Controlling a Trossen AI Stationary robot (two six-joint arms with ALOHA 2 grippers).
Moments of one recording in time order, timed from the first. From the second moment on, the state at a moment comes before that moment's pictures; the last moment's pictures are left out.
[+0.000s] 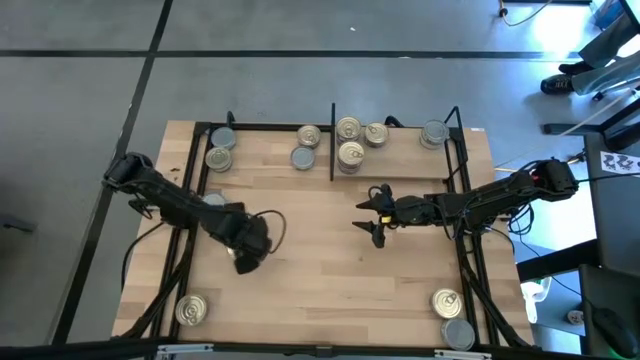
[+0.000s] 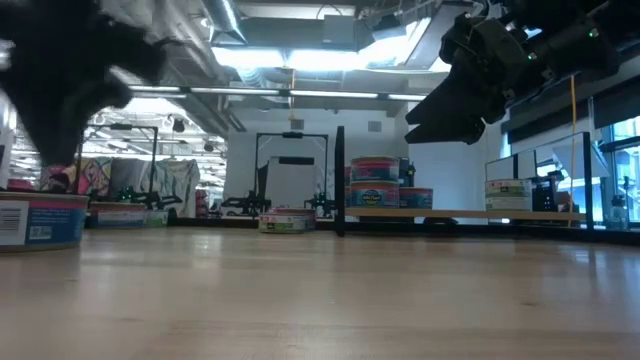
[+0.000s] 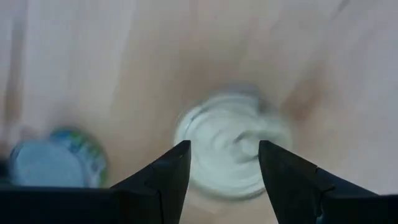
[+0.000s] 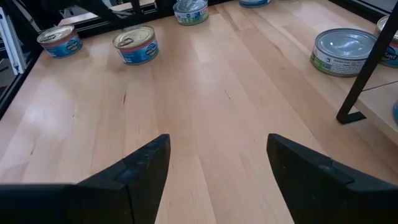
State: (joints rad) left arm -0.41 1.49 1.00 -1.15 -0.11 -0.83; right arm 0.16 1.26 0.51 0.30 0.25 0.31
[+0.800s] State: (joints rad) left arm -0.22 1.74 0.92 -0.20 -0.13 -0.25; right arm 0.16 1.26 0.51 0.30 0.25 0.31
